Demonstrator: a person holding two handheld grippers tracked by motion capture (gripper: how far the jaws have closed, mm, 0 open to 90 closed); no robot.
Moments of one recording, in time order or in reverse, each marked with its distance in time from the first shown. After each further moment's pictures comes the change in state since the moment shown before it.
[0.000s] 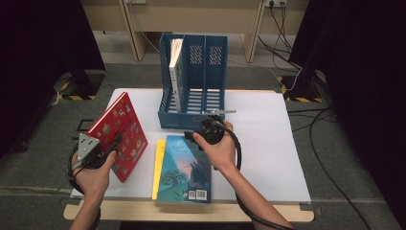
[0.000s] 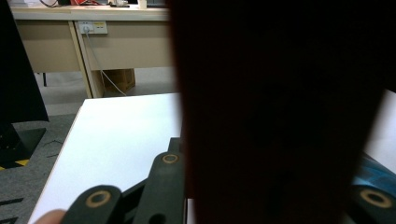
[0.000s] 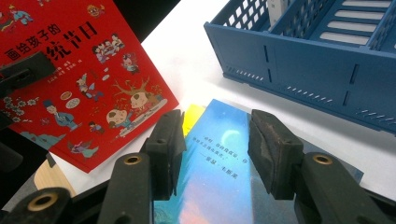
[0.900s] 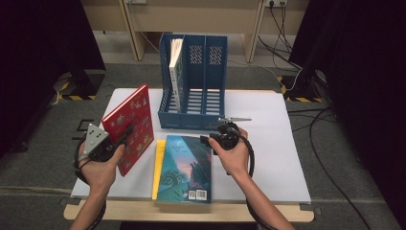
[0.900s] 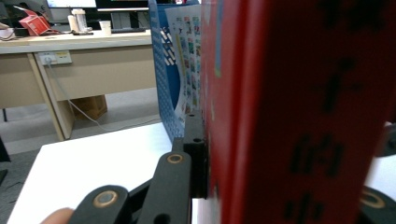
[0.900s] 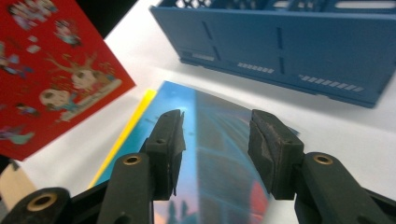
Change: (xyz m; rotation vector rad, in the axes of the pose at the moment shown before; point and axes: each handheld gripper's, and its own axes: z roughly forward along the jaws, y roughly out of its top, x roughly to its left) left arm -0.029 0.038 0.008 -0.058 -0.138 0.073; right arm -0.041 -0.028 -0.014 -0.014 -0.080 0.068
